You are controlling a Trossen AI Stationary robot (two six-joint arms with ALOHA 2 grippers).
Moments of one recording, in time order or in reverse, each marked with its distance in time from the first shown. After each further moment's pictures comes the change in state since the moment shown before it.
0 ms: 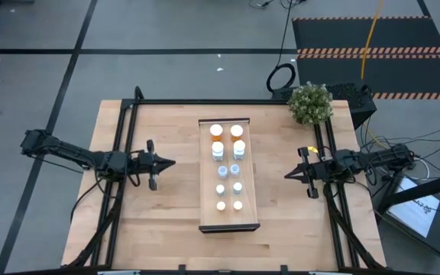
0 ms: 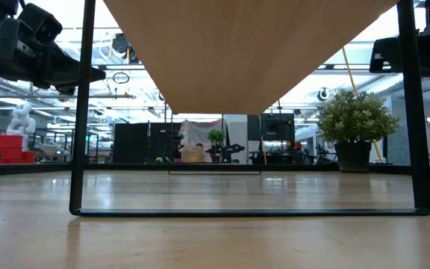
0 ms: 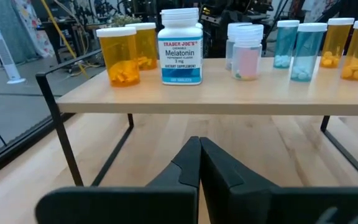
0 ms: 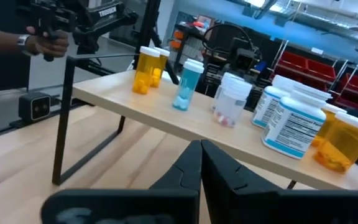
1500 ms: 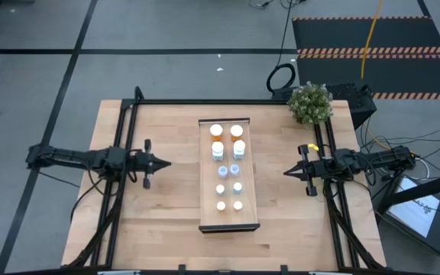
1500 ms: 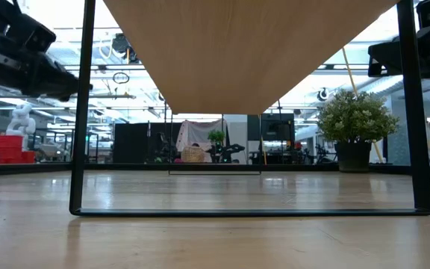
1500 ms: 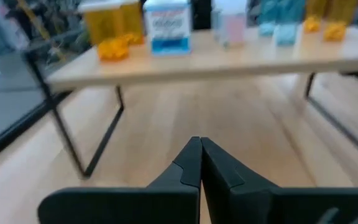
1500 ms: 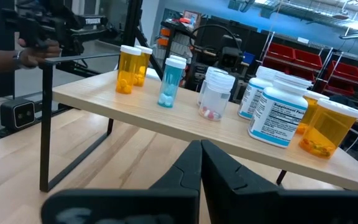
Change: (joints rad) left arm 0.134 -0.278 0.000 -0.361 0.229 0.043; right arm -0.035 0.000 0.000 0.010 0.025 0.053
